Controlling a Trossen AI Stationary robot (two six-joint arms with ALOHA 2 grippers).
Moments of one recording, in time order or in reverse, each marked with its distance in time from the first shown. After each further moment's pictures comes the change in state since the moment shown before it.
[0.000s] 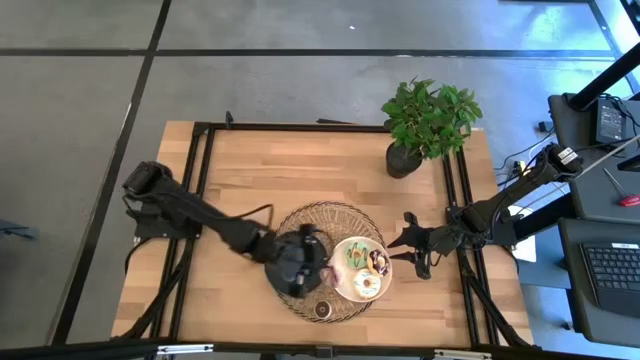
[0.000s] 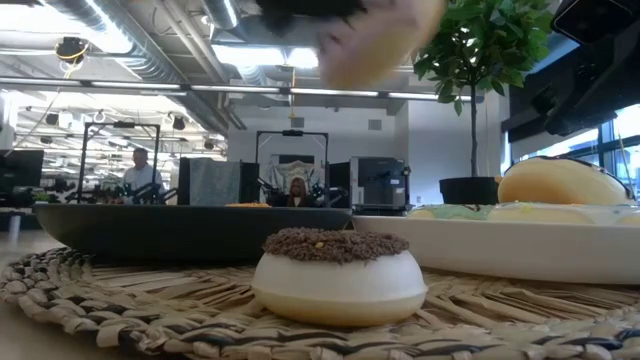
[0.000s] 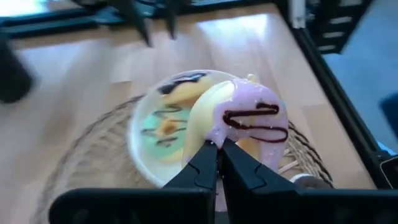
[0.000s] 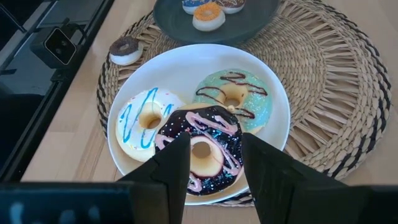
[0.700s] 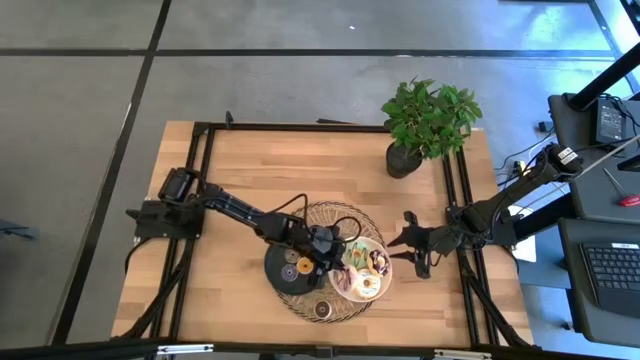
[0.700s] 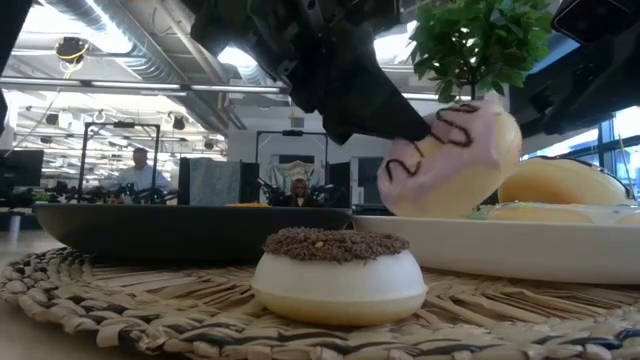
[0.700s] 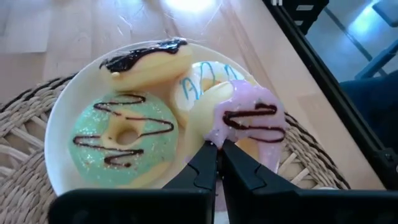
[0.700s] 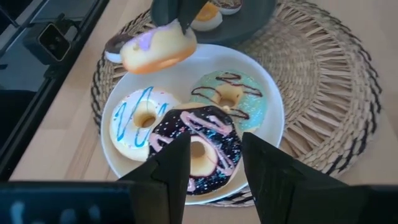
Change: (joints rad) left arm 0.201 0.267 0.002 0.271 0.442 0.030; right arm 0.000 0.000 0.000 -0.004 0.017 -0.026
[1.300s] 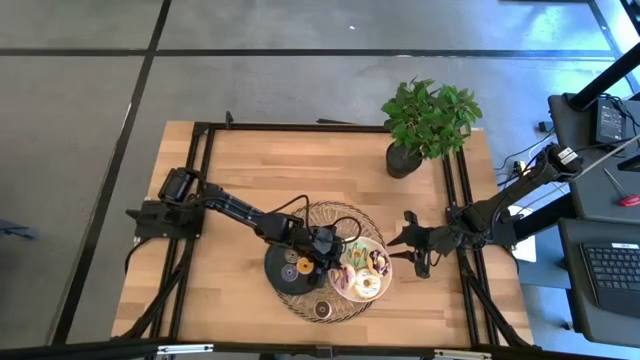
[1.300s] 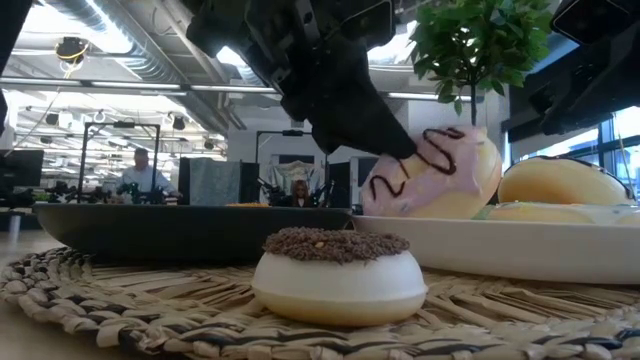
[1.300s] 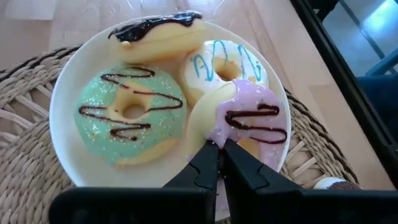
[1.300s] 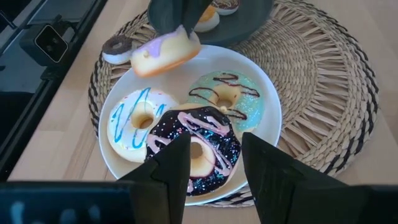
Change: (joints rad) left arm 0.000 0.000 -0.002 -0.053 -0.020 -0.054; right arm 0.000 0.000 0.000 -0.001 0.009 0.004
